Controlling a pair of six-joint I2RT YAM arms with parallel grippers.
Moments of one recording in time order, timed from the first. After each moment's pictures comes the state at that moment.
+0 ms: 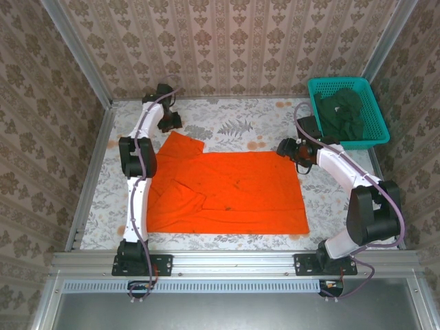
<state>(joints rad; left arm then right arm) -0.16 2.63 2.47 -1.08 0.05 -0.35 0.15 1.53 1.08 -0.58 -0.04 0.60</state>
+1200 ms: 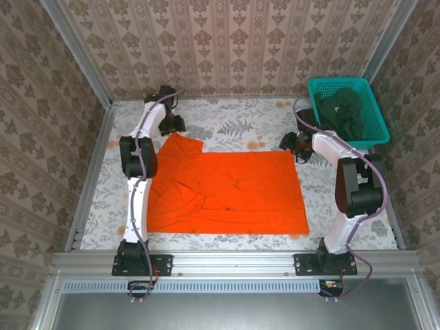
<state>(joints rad) -0.18 2.60 2.43 -1.14 0.03 -0.30 0.08 1.80 1.26 -0.56 -0.03 0.58</state>
